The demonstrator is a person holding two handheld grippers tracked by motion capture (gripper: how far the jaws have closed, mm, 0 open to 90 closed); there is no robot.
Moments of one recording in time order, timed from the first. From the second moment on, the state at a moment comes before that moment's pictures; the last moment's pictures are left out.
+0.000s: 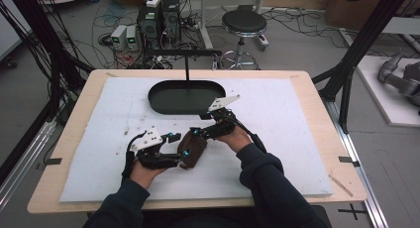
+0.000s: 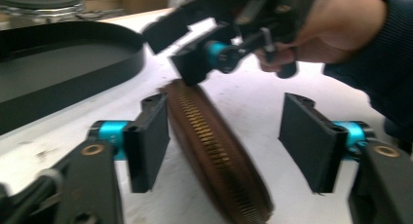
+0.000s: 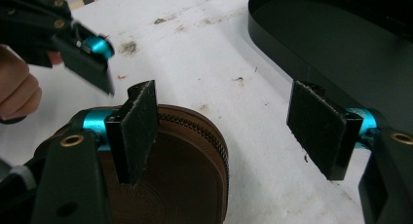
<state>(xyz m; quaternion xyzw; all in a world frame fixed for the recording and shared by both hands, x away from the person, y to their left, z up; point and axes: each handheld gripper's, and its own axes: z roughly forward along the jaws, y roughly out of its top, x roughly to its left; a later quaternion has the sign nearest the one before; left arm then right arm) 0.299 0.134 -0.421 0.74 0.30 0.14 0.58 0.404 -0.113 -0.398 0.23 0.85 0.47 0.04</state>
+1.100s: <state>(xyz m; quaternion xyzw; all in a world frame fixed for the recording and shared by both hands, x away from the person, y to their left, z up) 0.331 0.159 -0.400 0.74 0.35 0.15 0.55 0.378 -0.246 -0.375 0.28 0.82 0.48 0.16</state>
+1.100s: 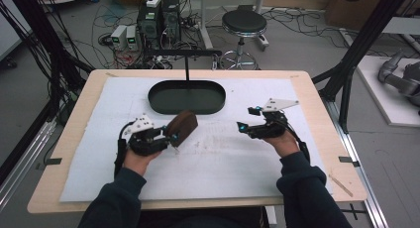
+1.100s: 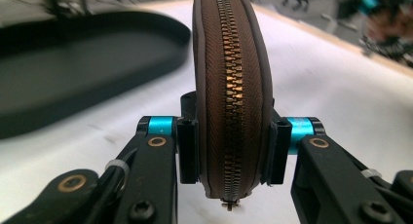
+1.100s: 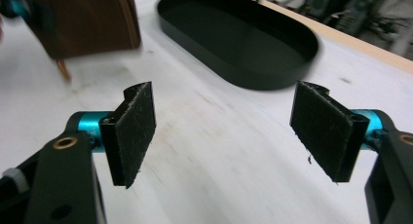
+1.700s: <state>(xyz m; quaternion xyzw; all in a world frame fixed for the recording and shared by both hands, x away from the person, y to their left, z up) 0.459 0.174 -0.364 0.74 0.38 0.16 0.53 0.381 -0.295 -0.382 0.33 0.79 0.47 0.20</state>
